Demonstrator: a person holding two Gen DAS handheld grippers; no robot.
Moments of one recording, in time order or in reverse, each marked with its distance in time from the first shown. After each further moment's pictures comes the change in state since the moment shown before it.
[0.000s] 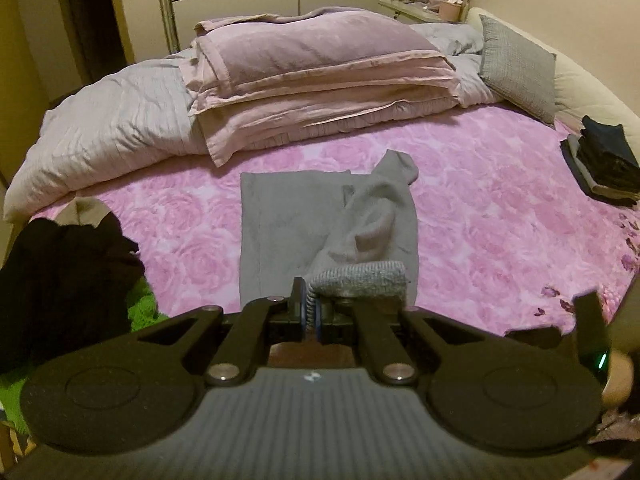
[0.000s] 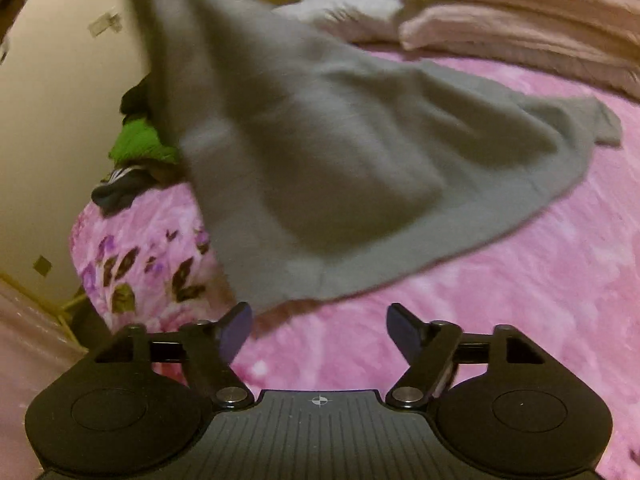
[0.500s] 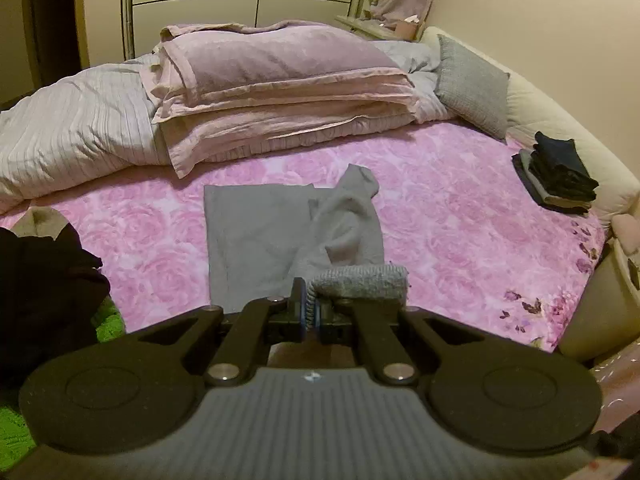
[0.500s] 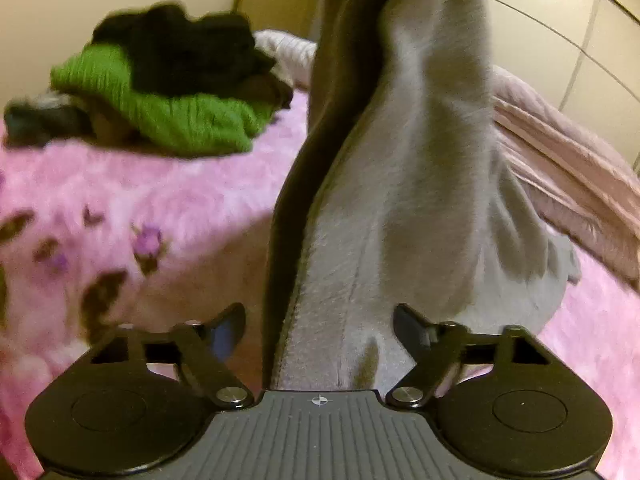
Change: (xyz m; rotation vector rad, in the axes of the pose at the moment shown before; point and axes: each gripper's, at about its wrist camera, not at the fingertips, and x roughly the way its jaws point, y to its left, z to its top) left arm 0.008 0.050 -0.007 0.006 -0.053 -0.188; right arm 0.144 0.106 -0.027 -0.342 -0.197 -0.459
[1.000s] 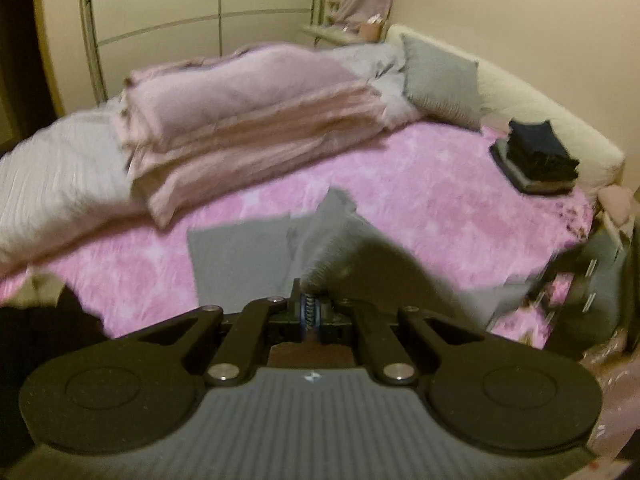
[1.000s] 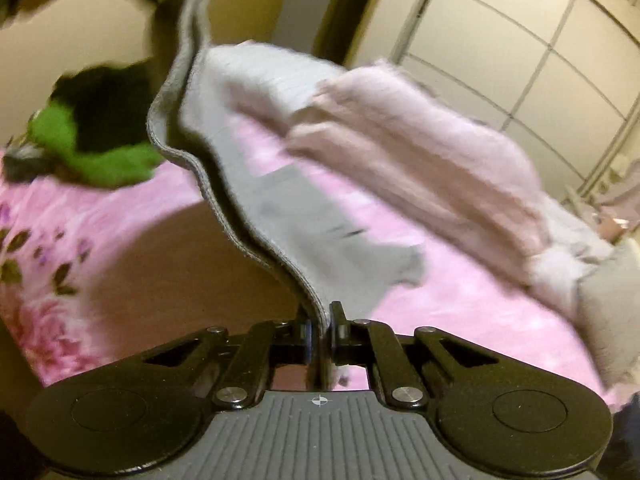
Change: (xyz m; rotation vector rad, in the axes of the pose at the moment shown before) left arm -0.022 -0.047 0.065 0.144 -0.031 -0.021; right arm -0.205 -0.277 0.084 -0.024 0.096 -0.062
